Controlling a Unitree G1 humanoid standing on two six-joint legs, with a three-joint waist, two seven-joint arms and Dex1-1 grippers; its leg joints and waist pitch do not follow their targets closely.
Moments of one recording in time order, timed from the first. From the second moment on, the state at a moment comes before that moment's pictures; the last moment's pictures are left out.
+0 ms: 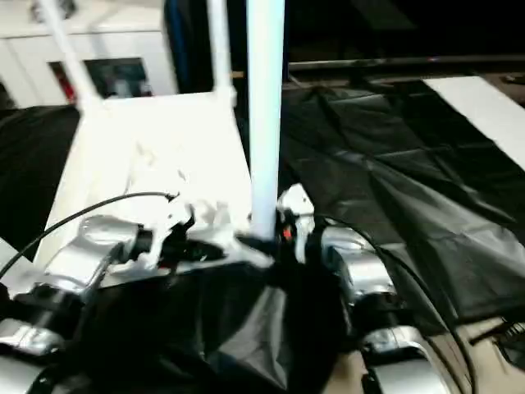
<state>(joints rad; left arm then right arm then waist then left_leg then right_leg) -0.56 0.29 -0.20 0.53 -0.02 0.26 -1.13 -0.55 -0.14 0.04 0.69 0.13 0.12 0.89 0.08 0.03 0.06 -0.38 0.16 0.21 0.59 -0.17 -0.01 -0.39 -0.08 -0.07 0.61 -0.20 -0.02</state>
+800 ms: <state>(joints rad) -0.59 0.24 -0.20 0.57 0.01 0.22 -1.06 -0.58 -0.12 0.01 0.73 0.12 0.03 0.84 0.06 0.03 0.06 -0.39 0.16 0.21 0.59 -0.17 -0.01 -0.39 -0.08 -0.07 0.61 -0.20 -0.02</state>
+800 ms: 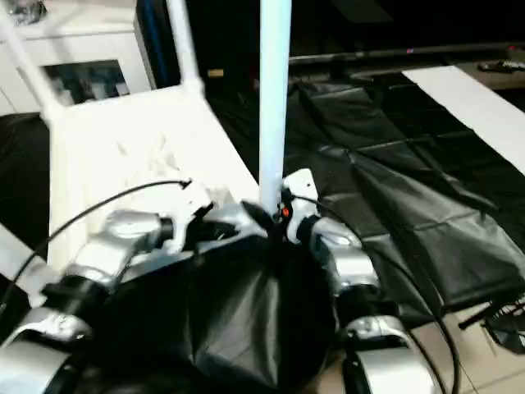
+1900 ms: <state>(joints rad) -0.59 0.24 -0.20 0.57 0.00 0.25 -1.05 -0.55 -0.15 0.03 0.67 0.09 0.07 0.80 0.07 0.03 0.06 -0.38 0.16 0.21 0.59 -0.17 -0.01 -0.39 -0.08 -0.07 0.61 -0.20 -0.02</state>
